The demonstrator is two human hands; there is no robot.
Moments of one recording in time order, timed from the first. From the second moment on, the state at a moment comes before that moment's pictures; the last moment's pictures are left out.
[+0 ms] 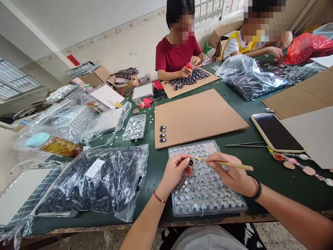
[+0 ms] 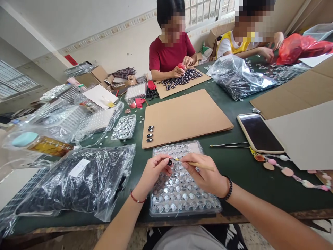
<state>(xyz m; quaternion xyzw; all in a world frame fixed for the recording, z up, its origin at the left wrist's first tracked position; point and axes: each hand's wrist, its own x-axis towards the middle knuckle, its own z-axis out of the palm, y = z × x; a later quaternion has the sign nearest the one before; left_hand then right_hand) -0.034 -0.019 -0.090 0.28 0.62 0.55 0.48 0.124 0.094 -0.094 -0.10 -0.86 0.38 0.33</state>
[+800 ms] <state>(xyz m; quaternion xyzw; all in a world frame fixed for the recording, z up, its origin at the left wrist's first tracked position) -0.027 -0.020 -0.100 0.42 0.70 0.43 0.38 0.118 0.088 -0.101 -0.03 -0.89 0.35 0.30</state>
